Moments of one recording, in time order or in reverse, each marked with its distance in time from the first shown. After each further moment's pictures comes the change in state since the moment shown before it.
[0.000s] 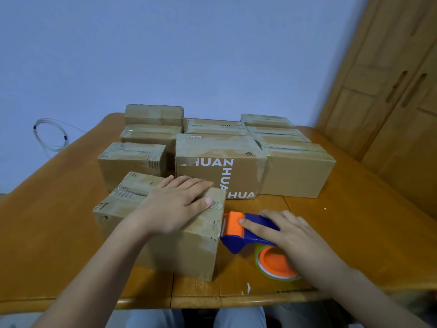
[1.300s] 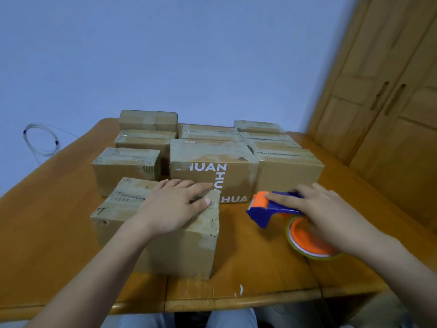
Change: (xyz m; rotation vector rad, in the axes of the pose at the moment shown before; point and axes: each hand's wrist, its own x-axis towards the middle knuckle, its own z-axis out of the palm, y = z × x) left_hand 0.006 0.010 -0.001 -0.022 0.064 -0.041; right_hand -0.008 0.044 -0.058 -0.060 -0.050 0.186
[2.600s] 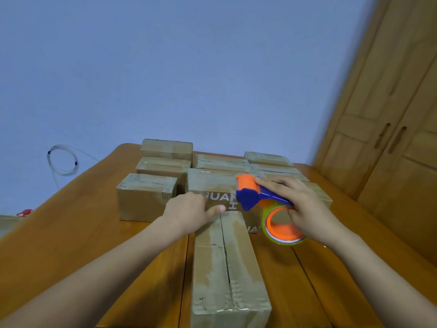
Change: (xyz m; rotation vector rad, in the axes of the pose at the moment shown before) left_hand 0.030 -0.011 -0.020 0.067 0.188 -0.152; right_hand 0.060 -0.009 -0.022 0.537 0.439 -0.205
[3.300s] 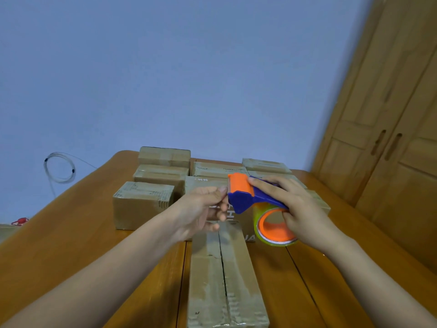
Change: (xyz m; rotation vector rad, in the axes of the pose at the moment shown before) left_hand -0.012 0.024 -0.035 -1.550 -0.316 -0.052; right_hand 0.008 -0.008 -0.006 -0.021 0.082 -0.095
